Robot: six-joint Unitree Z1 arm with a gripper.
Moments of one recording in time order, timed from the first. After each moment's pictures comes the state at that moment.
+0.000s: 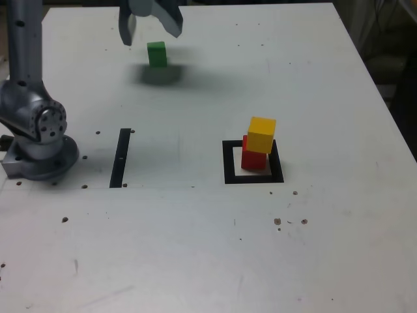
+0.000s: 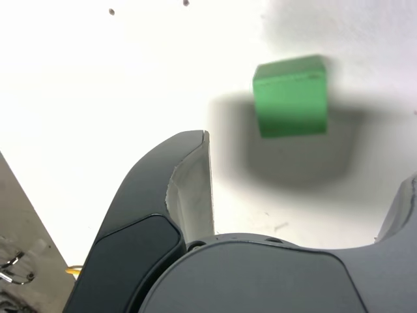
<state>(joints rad) 0.95 1.93 -1.46 1.21 0.24 0.96</state>
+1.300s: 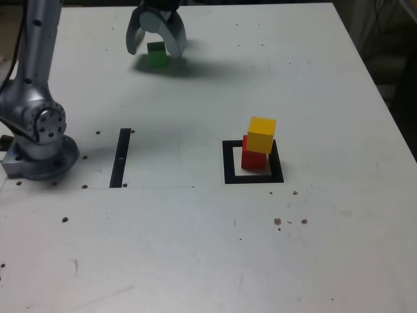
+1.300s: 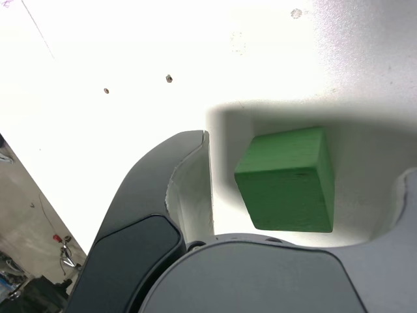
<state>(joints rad) 0.90 2.11 -1.51 1.16 0.37 1.06</state>
